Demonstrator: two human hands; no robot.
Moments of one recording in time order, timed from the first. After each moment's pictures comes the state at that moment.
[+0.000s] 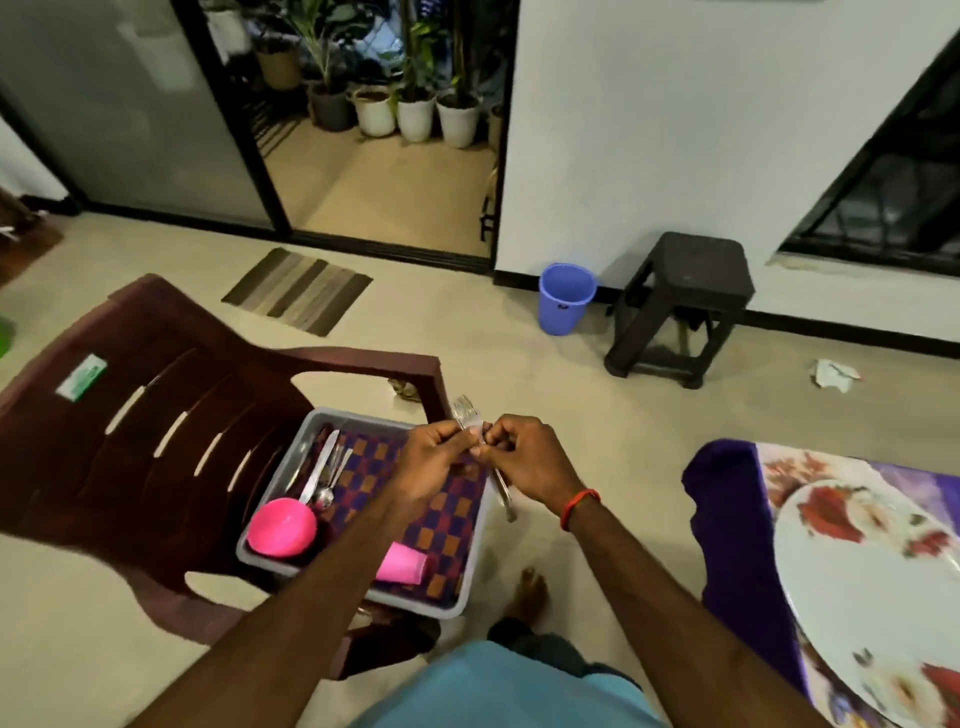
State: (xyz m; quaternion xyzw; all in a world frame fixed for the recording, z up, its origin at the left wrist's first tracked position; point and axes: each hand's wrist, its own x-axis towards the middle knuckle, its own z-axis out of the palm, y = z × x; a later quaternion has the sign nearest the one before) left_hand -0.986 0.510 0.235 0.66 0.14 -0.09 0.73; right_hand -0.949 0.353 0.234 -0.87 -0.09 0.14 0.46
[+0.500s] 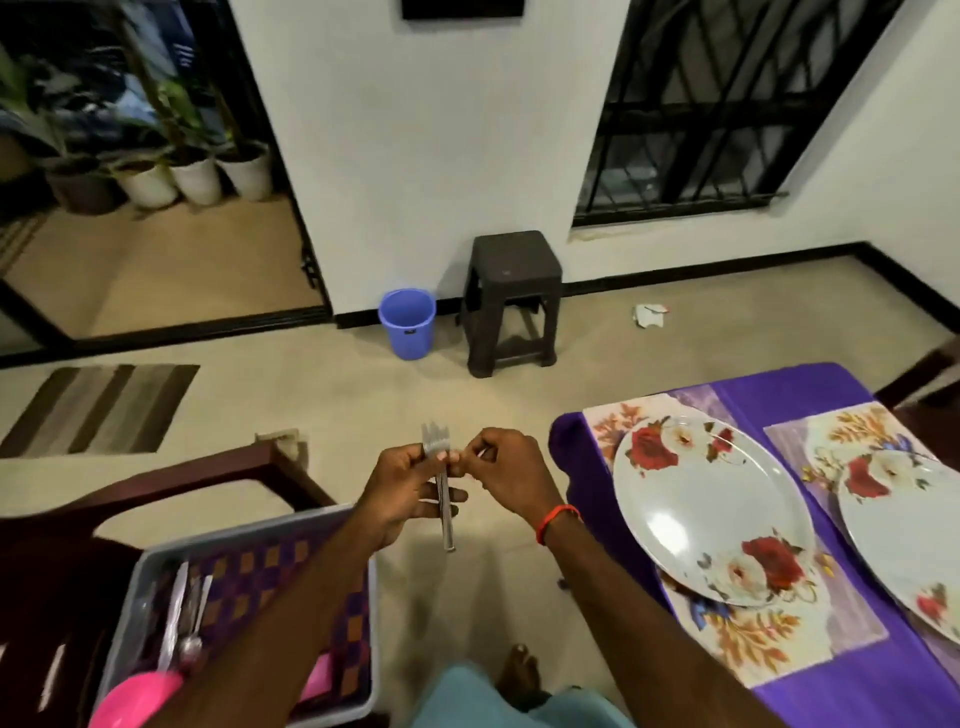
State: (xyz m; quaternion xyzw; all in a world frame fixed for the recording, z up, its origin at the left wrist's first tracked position) left_hand -0.924 0.361 0.255 0.66 0.07 -0.29 0.69; right_hand -0.947 0.194 0.257 -0.89 0.11 0.02 0.45
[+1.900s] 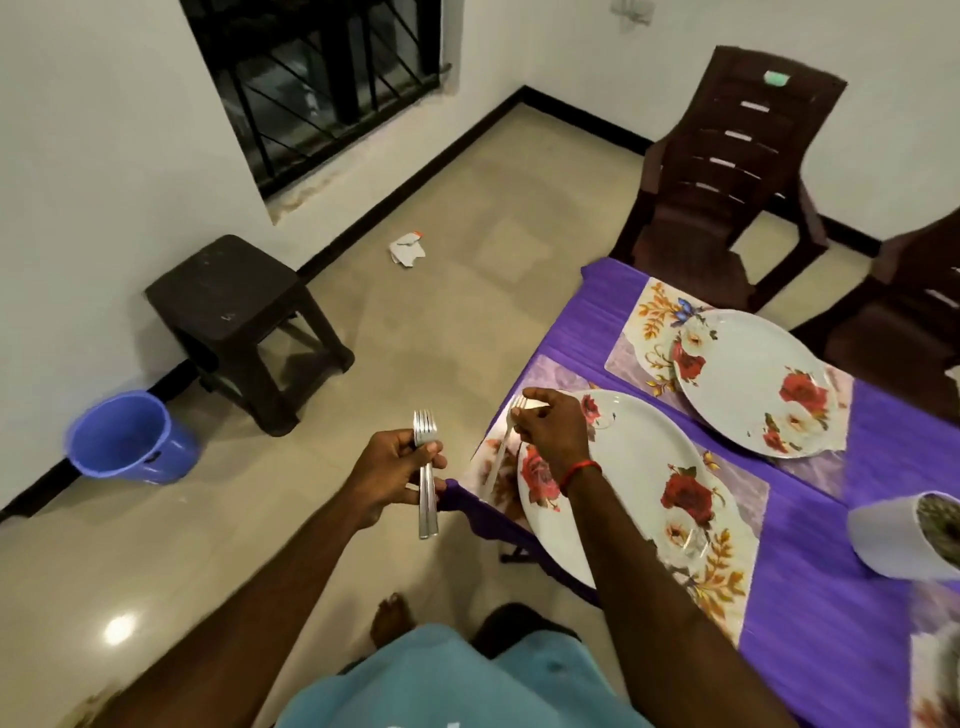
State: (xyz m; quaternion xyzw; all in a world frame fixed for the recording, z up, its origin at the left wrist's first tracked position) left_hand -0.690 0.094 0.211 0.69 -0.21 -0.53 0.45; right_hand -0.865 -0.060 0.211 -0.60 0.58 -0.22 0.51
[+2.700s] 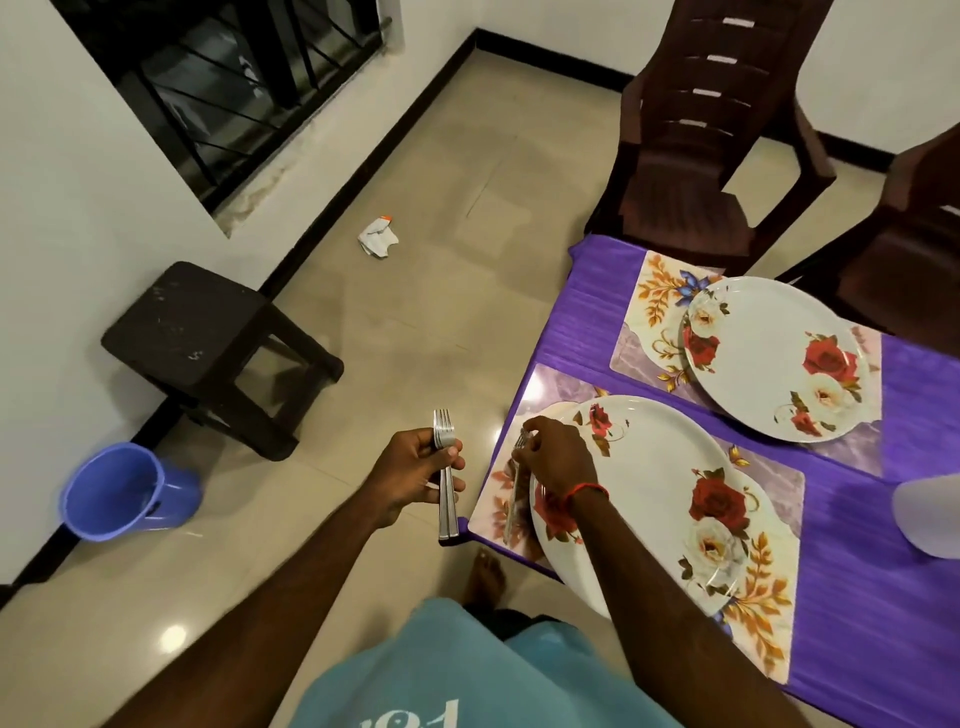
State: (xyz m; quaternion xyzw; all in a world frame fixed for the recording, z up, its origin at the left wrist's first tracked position) left_hand -0.662 0.009 0.199 0.67 -0.25 -0.59 0.37; right_hand -0.859 -0.097 0.159 -0.71 0.61 -0.03 0.36
